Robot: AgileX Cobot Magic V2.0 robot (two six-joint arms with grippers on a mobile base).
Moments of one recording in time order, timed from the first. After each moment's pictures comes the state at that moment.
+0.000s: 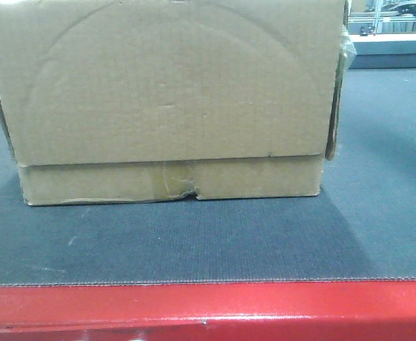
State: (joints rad) left arm -0.05 1.11 -1.12 0.38 0.60 -0.40; right arm 0.16 1.44 -1.57 -0.03 0.93 0.09
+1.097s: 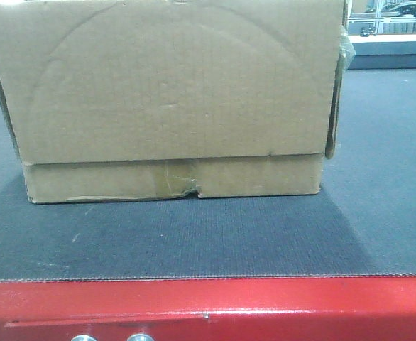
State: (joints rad) left arm -0.01 0.33 -0.50 0.32 0.38 -0.34; right arm 0.13 0.34 -0.43 -0.06 0.28 0.08
